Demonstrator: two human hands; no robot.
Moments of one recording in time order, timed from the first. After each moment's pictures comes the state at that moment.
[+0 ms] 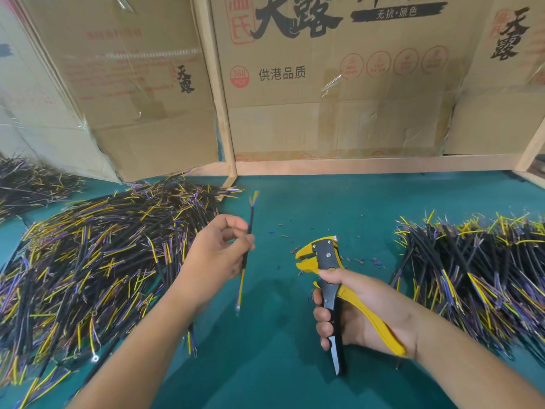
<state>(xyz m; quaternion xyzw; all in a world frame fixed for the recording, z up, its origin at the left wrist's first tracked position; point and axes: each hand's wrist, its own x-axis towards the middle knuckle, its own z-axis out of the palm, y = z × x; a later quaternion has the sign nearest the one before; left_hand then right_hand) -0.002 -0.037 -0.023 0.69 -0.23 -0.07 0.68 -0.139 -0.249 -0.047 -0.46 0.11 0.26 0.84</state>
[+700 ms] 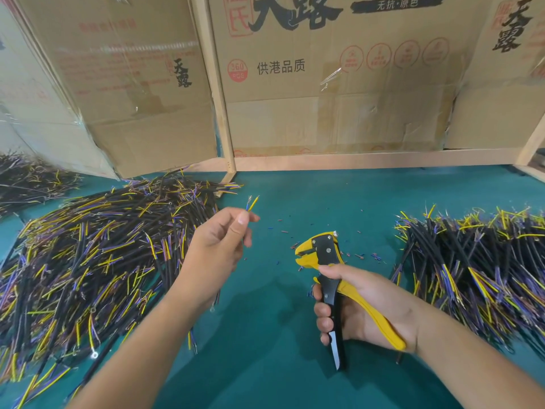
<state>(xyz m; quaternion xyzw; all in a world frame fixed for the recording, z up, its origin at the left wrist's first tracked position) -0.013 -0.039 -0.019 0.66 -0.29 -0.04 0.70 -0.141 -0.248 -0.046 -0.47 0.11 0.26 0.84</state>
